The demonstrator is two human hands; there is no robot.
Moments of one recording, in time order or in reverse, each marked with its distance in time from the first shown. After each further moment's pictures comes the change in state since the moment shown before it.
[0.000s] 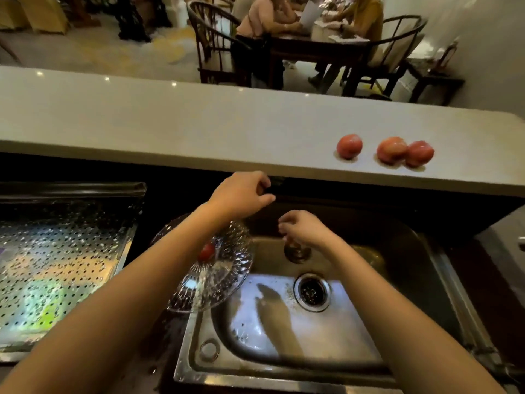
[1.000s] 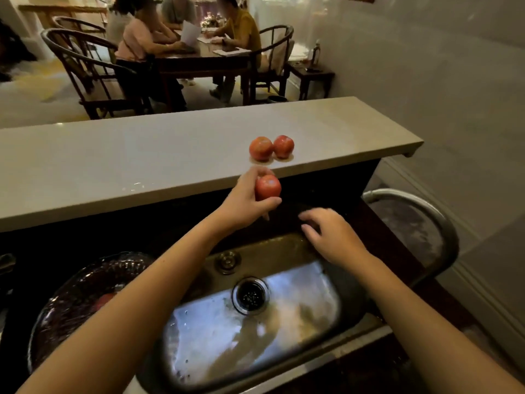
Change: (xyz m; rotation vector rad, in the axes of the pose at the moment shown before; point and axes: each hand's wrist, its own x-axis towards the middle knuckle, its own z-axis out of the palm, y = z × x) left_hand 0.033 0.152 0.080 -0.704 -0.217 0.330; right_hand -0.133 0.113 -0.121 -0.424 0.583 -0.072
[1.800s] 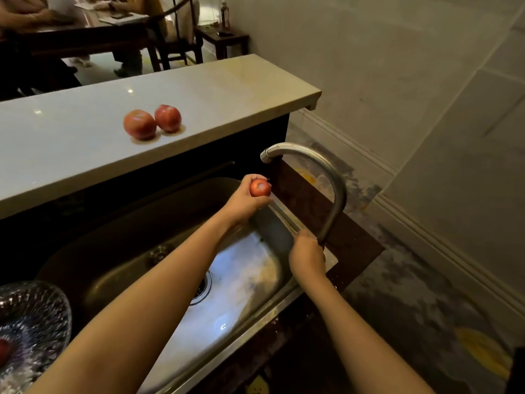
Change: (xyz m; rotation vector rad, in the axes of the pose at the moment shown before) left_hand 0.041 -0.022 0.180 -0.332 -0.263 -0.251; right_hand -0.094 0.095 0.053 0.057 0.077 0.831
